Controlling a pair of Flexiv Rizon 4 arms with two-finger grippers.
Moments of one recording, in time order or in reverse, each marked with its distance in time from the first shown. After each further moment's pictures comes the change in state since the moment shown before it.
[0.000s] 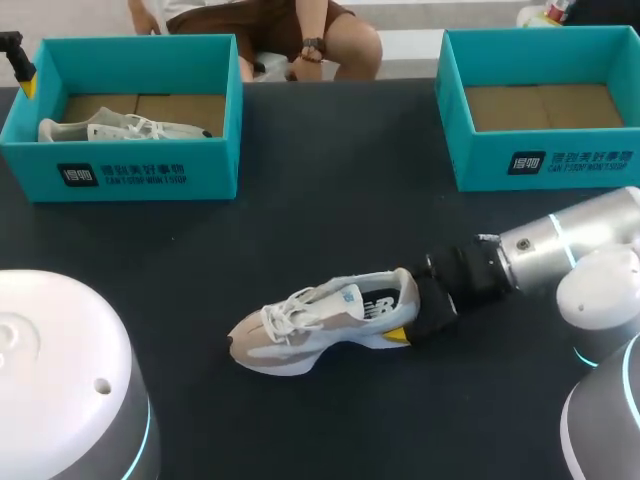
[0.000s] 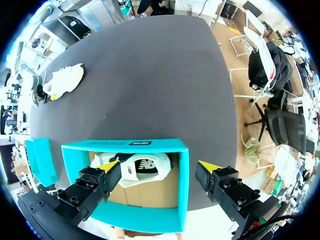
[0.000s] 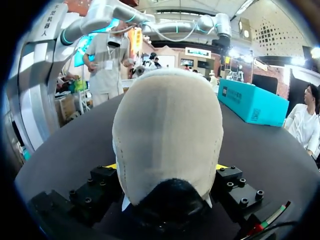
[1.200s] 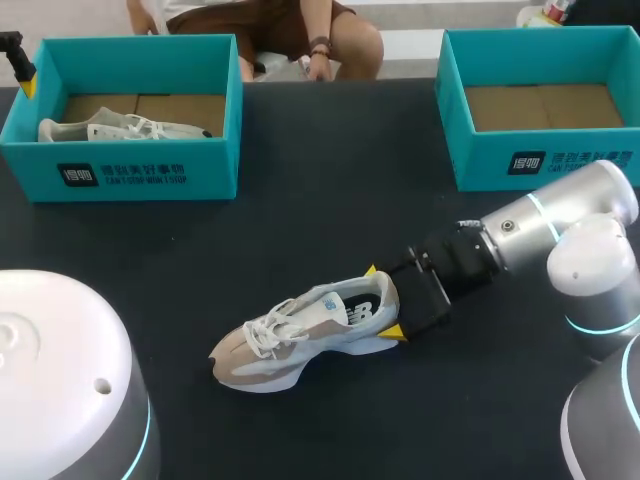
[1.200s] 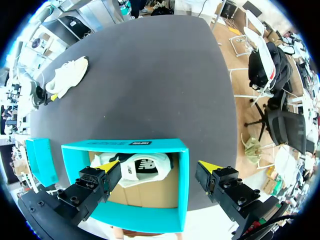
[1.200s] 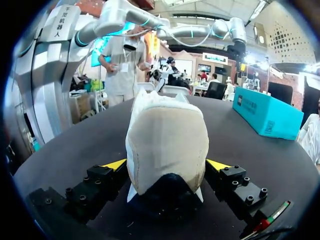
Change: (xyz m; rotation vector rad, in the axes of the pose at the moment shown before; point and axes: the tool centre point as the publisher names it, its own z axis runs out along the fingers) left arm 0.000 0.000 0.000 0.000 0.000 0.000; right arm -0.002 0.015 0.013 -0.045 0.158 -0.072
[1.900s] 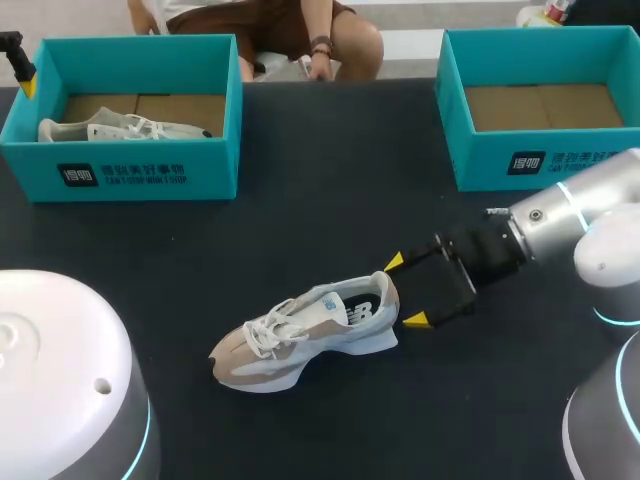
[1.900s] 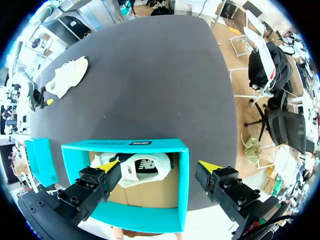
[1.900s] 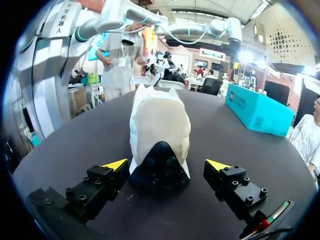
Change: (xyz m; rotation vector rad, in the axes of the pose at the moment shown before) left arm 0.000 0.000 0.000 0.000 0.000 0.000; right arm -0.008 -0.012 -0.040 0.053 -0.046 -0.019
